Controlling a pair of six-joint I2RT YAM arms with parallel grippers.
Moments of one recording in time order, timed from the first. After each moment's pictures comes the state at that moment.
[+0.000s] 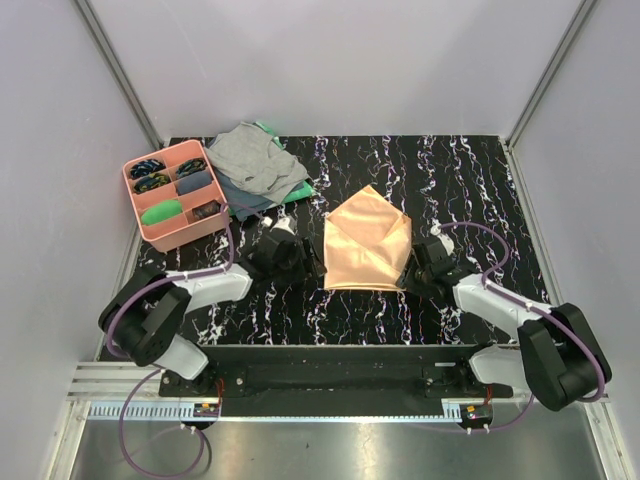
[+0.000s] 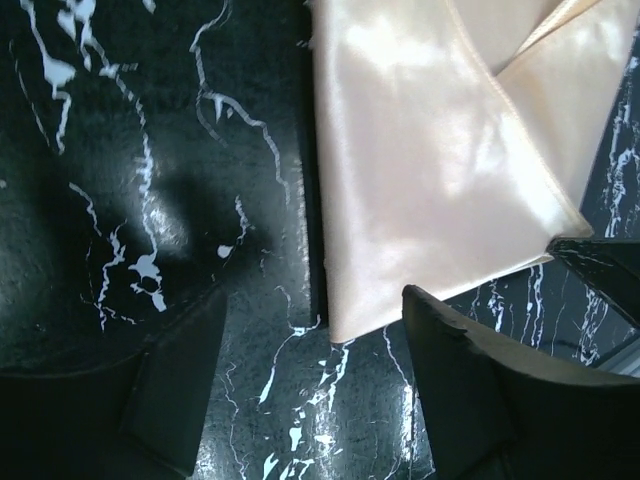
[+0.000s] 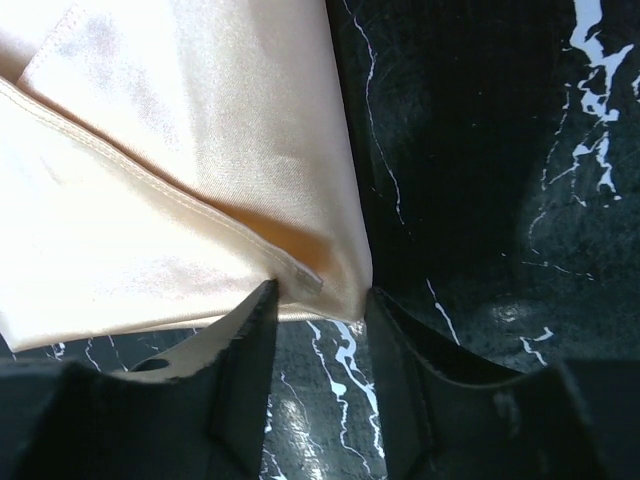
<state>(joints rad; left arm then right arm) -0.67 1.48 0.66 0.09 0.04 -0.82 0.43 1.24 0.51 -0.23 0.12 0.78</state>
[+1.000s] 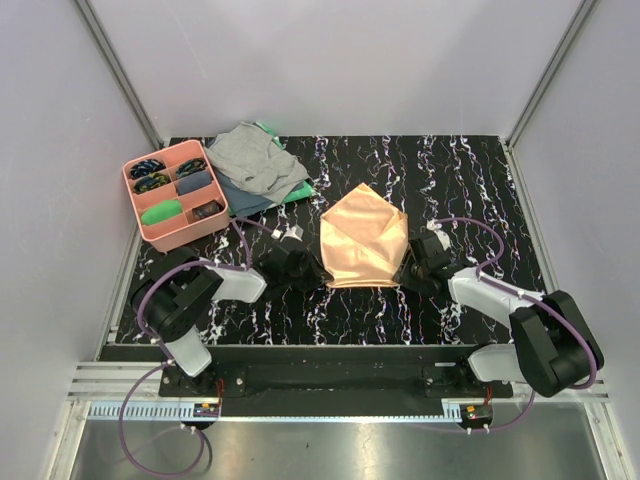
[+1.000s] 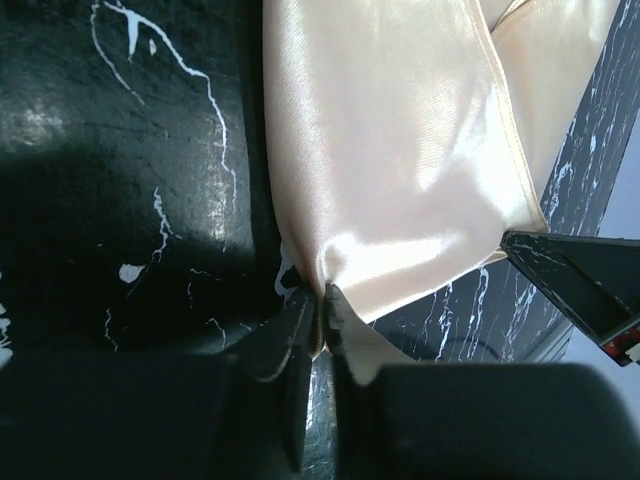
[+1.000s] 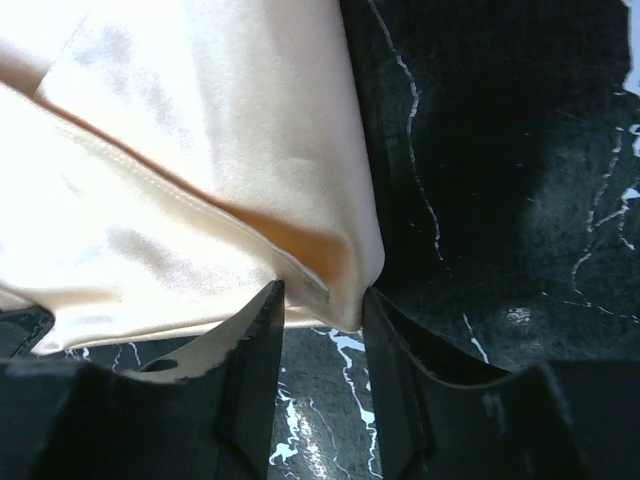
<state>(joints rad) -0.72 1.68 0.61 0.37 0.10 -1.07 0.43 1.32 0.55 -0.18 0.10 0.79</state>
